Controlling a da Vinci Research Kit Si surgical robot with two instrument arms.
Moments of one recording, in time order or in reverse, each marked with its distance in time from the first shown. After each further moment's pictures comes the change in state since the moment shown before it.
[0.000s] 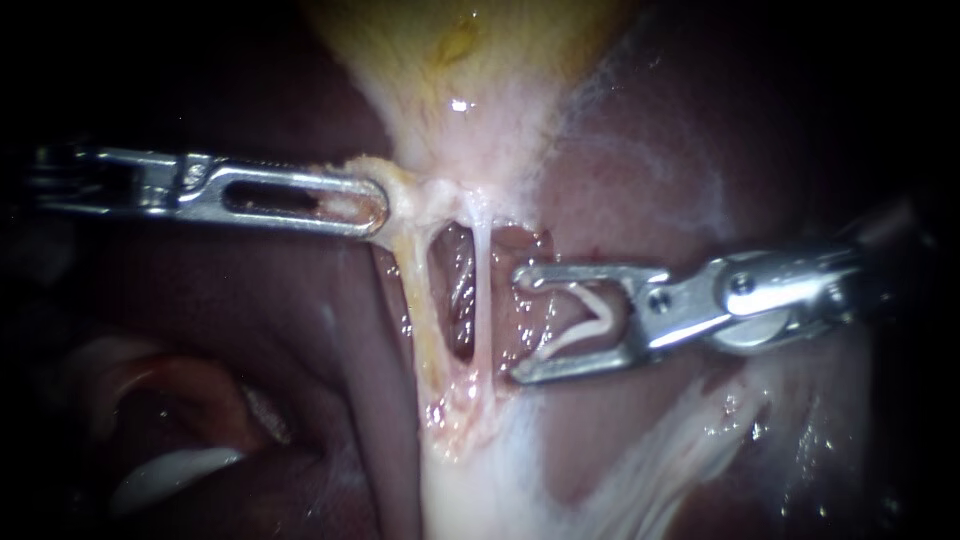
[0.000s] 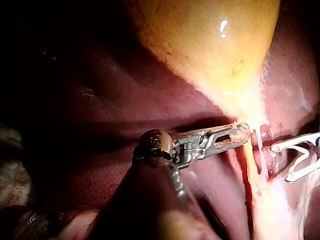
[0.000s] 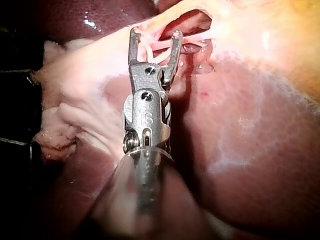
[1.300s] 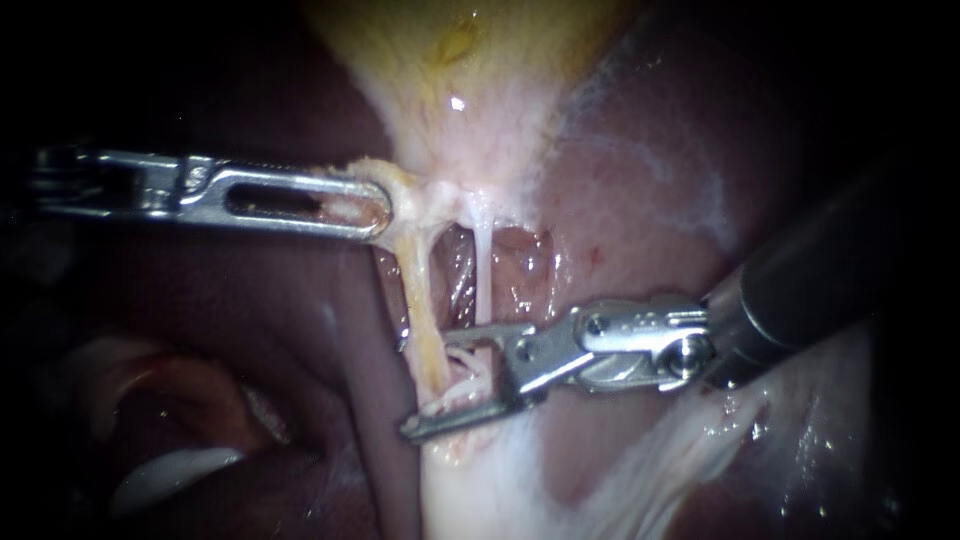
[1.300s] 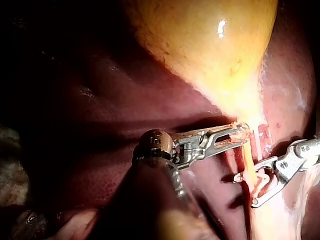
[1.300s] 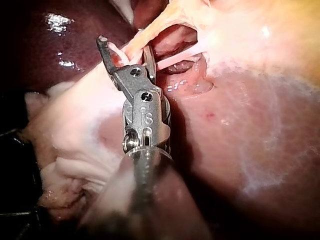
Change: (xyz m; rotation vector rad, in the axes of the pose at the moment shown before) right arm -0.003 0.001 0.010 0.205 0.038 0.157; left arm 0.000 -0.001 0.000 -0.003 -0.003 -0.002
